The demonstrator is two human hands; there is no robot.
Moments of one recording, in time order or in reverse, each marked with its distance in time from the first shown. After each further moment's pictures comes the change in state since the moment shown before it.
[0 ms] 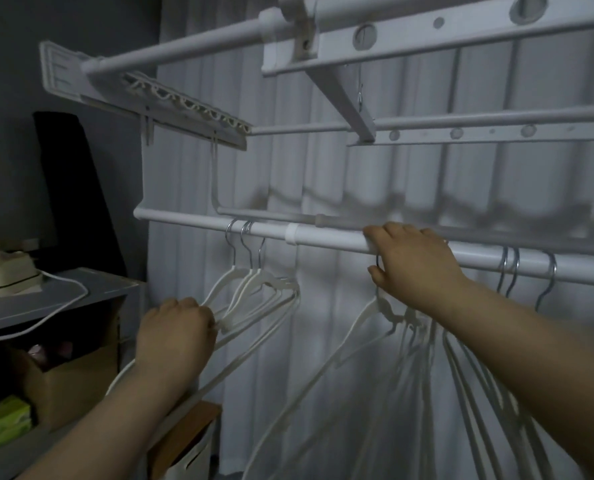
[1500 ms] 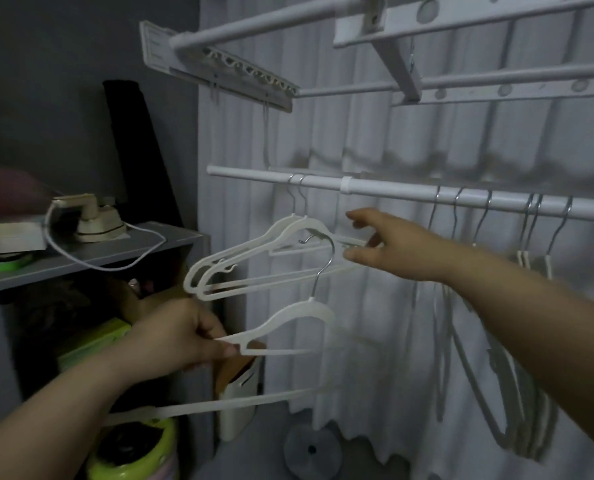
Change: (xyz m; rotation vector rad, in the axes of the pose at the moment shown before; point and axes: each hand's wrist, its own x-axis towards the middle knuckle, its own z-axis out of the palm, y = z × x) left_hand -0.117 -0.097 -0.058 -0.791 -0.460 0.019; right_hand -0.050 -0.093 -0.055 0.756 -0.266 -0.044
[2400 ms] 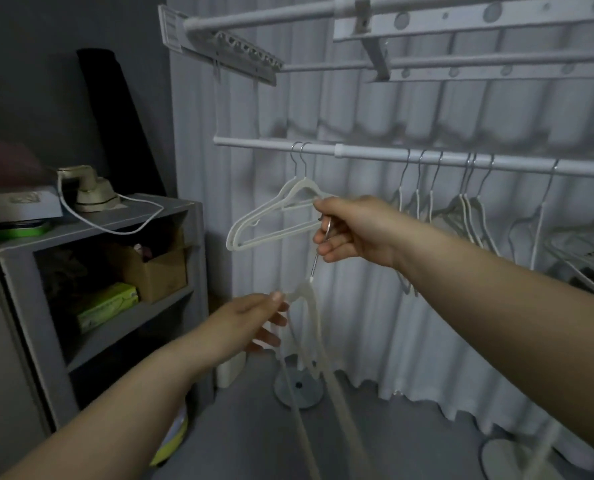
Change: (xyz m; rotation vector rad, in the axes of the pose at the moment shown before) left_hand -0.137 0.028 0.015 -0.593 -0.252 -0.043; right_hand -0.107 -0.137 0.018 1.003 -0.030 0.411
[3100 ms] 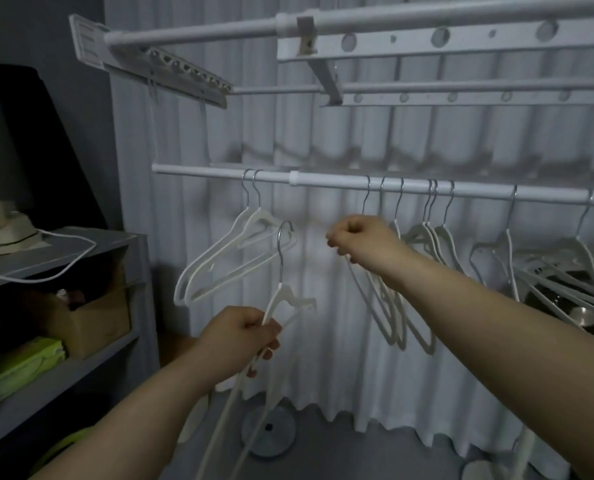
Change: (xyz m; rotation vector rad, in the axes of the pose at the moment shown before) left_hand 0.100 0.024 0.029 0.117 0.086 0.010; right_hand 0.058 0.021 -0.087 -0.412 0.379 -0.172
